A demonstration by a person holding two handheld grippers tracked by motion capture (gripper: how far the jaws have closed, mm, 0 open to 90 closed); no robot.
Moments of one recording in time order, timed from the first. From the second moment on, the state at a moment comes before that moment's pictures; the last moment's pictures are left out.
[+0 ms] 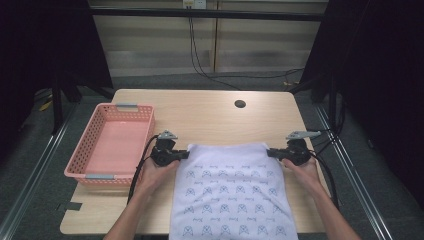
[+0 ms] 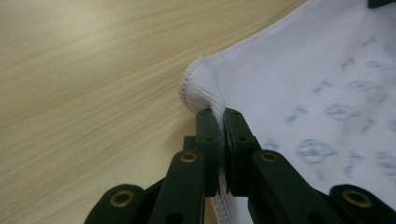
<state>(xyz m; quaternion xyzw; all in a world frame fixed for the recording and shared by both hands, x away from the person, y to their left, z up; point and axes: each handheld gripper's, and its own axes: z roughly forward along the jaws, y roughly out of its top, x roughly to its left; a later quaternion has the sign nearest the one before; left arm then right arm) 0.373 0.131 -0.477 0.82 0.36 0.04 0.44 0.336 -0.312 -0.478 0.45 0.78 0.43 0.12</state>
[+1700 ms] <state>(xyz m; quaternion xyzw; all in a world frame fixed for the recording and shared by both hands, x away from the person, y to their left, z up) 0.355 0.149 -0.369 0.79 0.29 0.08 0.54 0.324 -0.334 -0.358 0.40 0.74 0.52 0.15</state>
